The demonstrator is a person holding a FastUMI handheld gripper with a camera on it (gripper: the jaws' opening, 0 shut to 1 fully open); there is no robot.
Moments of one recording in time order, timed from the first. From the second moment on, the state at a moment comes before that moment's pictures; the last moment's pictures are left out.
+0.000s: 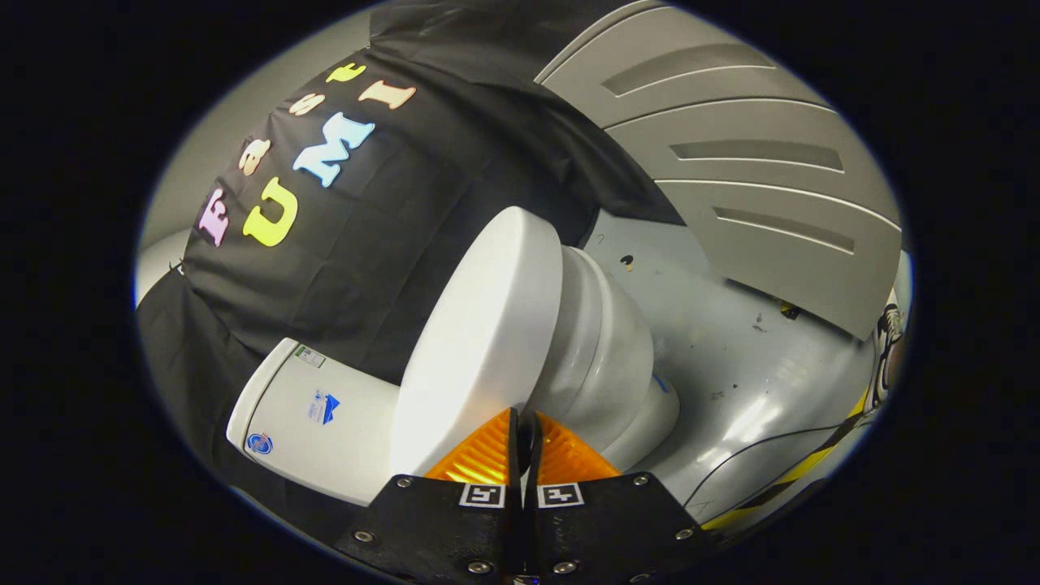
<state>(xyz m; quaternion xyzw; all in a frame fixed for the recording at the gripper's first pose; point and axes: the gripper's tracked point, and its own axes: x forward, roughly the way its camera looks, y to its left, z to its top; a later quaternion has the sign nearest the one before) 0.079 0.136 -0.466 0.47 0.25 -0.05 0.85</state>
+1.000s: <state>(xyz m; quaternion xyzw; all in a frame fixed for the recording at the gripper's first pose) 0.091 0.147 -0.388 0.32 0.29 -0.10 0.90</state>
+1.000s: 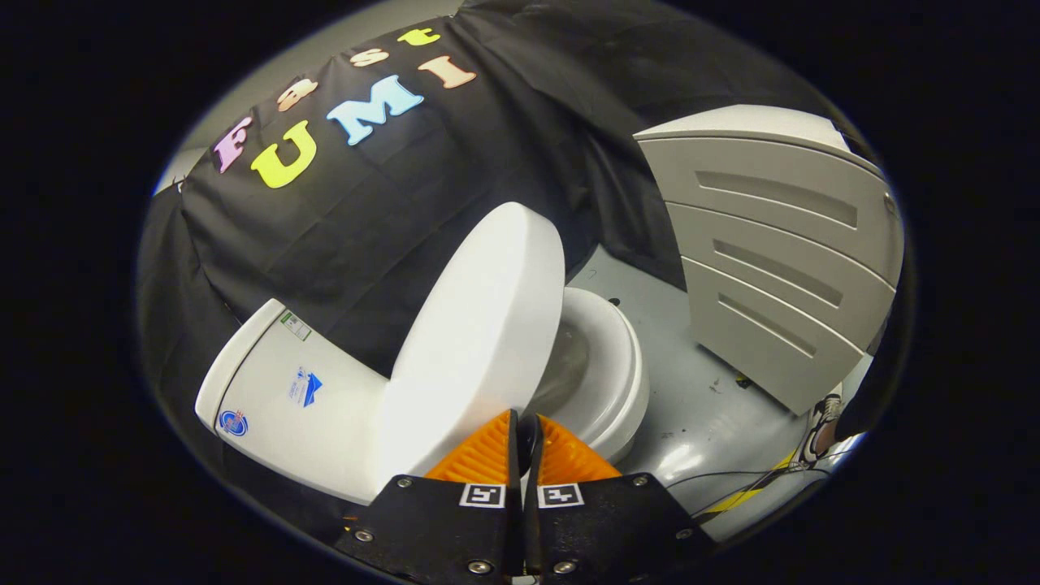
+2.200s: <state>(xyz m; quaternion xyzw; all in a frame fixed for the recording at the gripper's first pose) 0.099 0.209 -0.278 0.09 0.25 -0.09 0.96</state>
